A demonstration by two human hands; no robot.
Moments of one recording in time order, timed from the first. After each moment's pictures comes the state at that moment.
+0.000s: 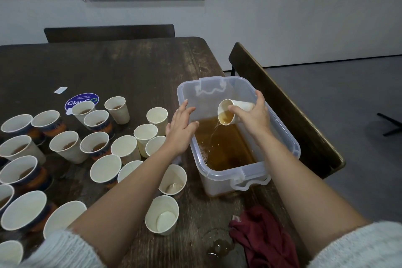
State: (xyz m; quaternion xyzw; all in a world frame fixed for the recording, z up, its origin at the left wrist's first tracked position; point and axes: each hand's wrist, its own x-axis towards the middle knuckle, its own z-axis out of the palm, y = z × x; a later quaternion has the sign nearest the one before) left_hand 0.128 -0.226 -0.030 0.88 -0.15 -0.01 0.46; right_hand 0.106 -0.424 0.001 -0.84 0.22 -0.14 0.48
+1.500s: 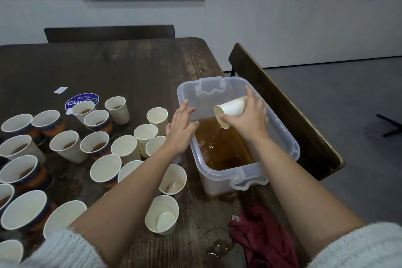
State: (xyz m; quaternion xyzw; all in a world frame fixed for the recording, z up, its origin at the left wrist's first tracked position) left_hand 0.126 -0.227 -0.029 0.88 -0.15 -0.01 0.46; right_hand 0.104 -0.415 -0.004 -0.93 0.16 -0.18 0.28
